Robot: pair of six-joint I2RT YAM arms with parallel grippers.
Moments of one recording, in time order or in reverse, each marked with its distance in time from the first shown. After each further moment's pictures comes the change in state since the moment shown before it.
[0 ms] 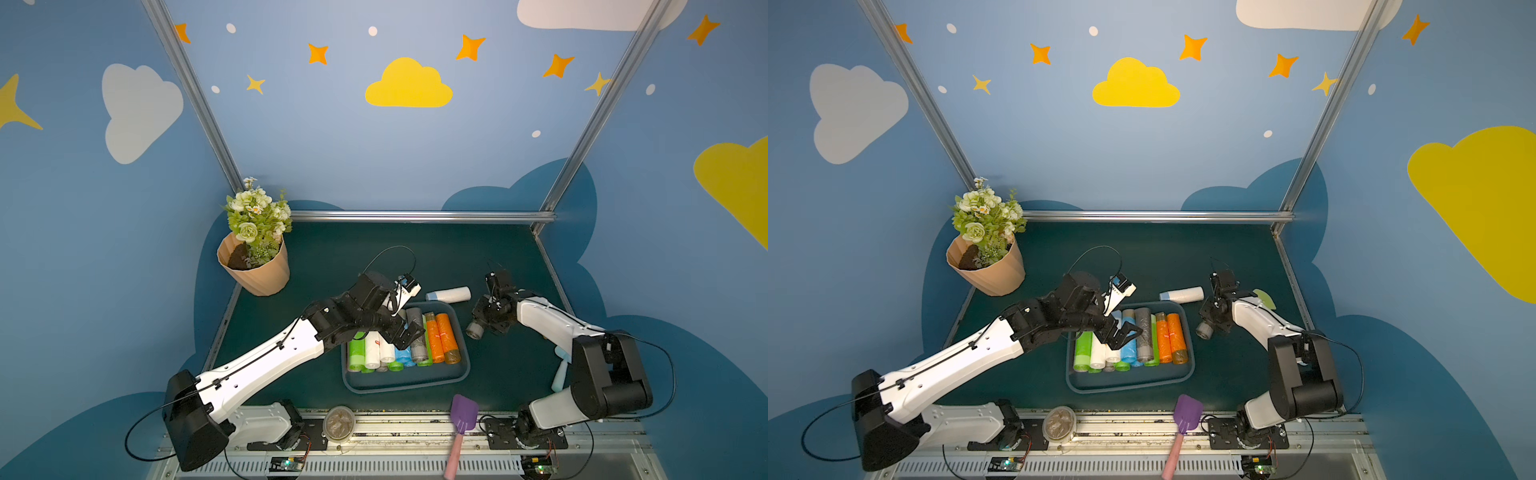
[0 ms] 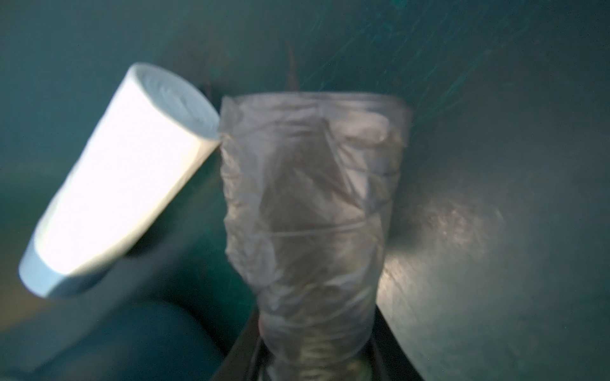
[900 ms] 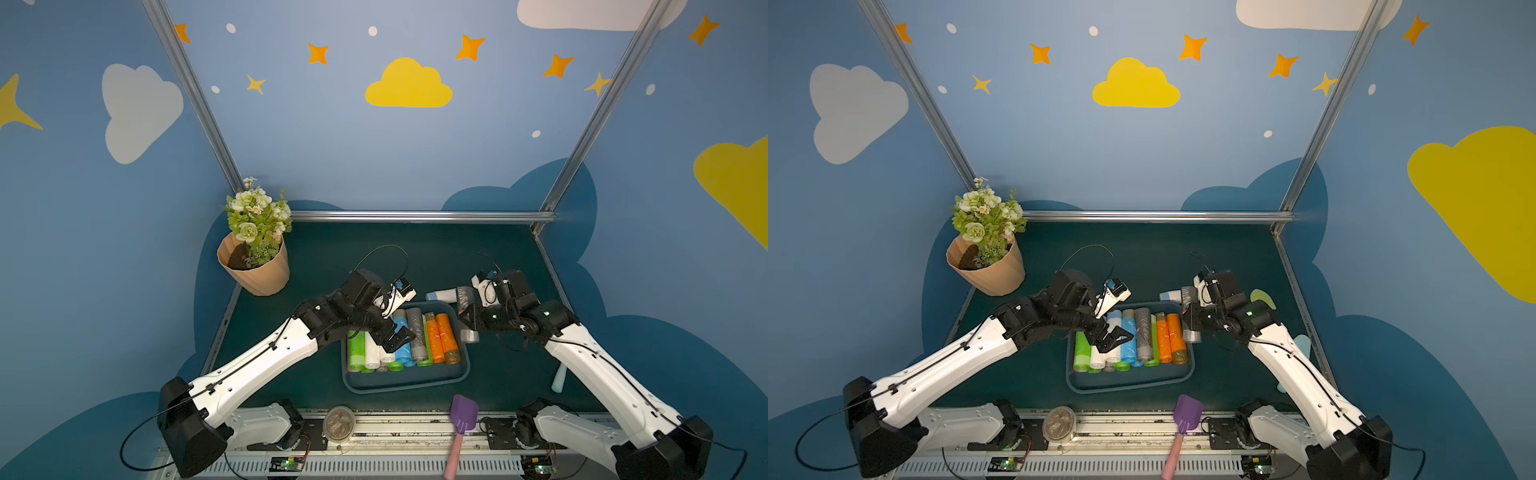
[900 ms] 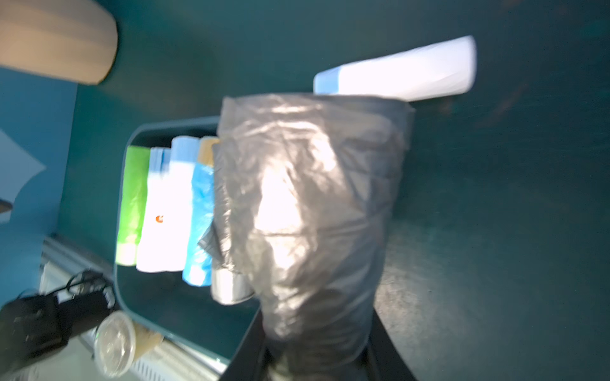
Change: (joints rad) left arm 0.050 -0.029 0.000 -0.076 0.095 0.145; right arm 0.253 -0.347 0.152 -0.280 -0.212 -0.281
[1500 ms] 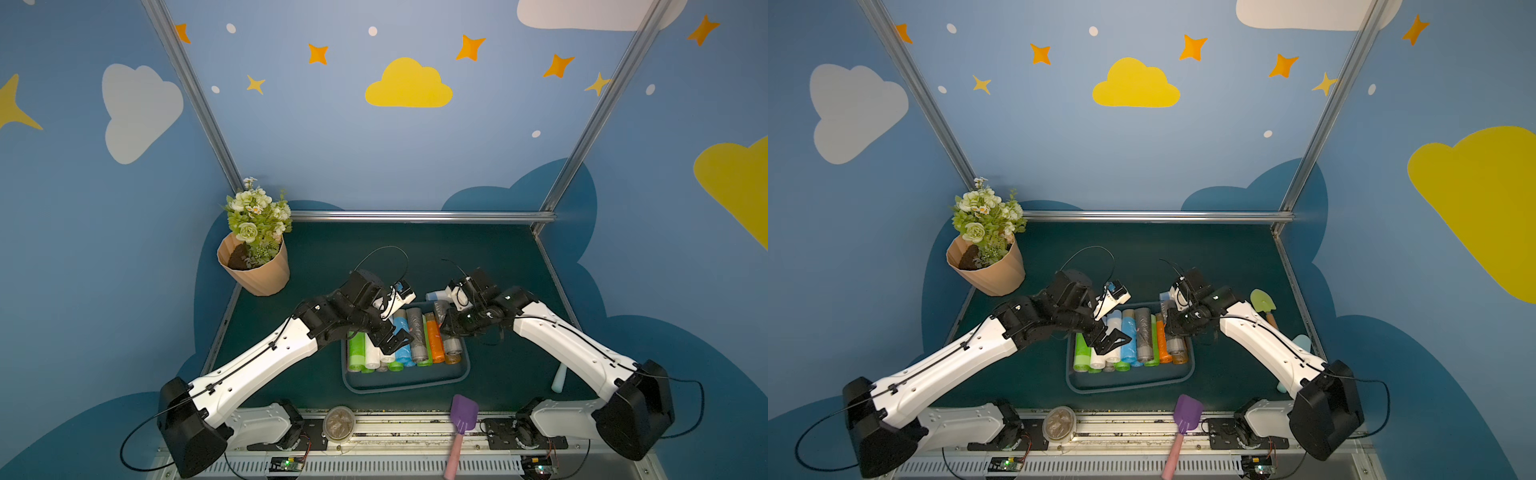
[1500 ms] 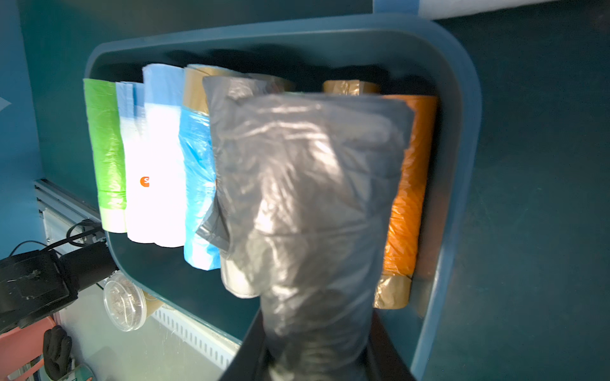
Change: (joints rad) left arm 0.005 0.000 0.000 -0.031 0.003 0.037; right arm 0.117 0.227 0.058 -0.031 -0.054 0.058
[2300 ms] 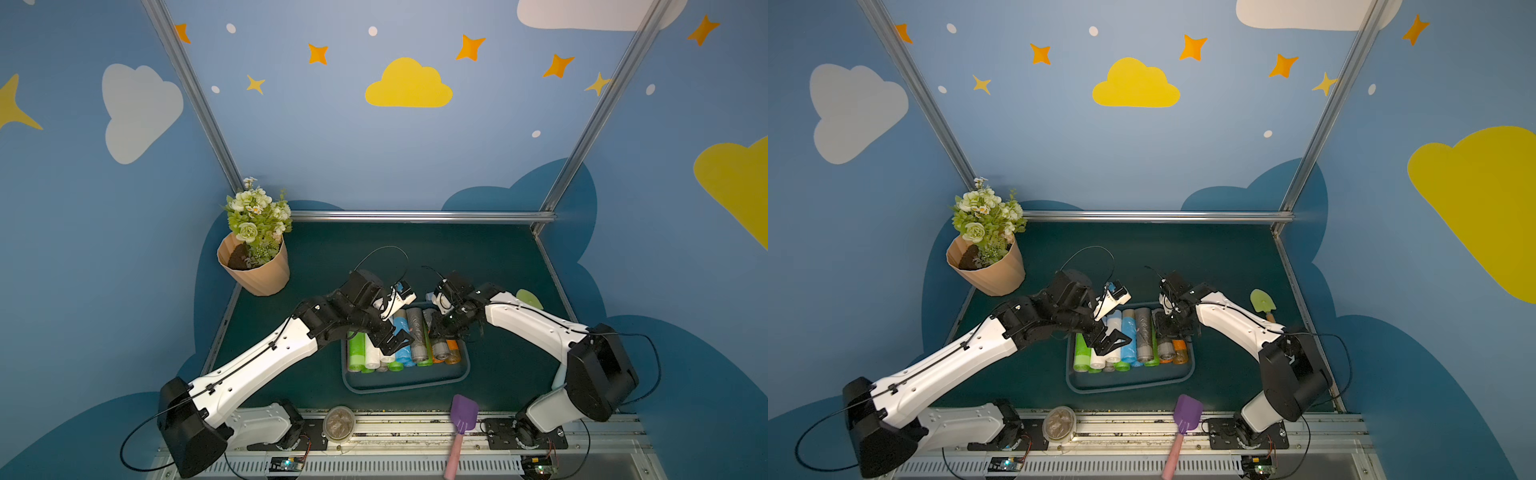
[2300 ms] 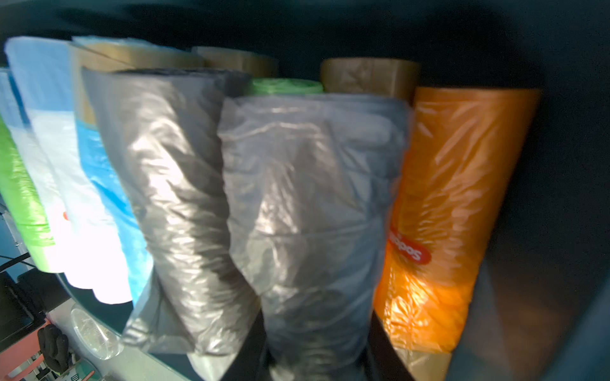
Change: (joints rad) left arm 0.002 0.000 0.000 -0.001 0.020 0.000; right arm 0.043 0.215 0.021 0.069 -0.019 0.026
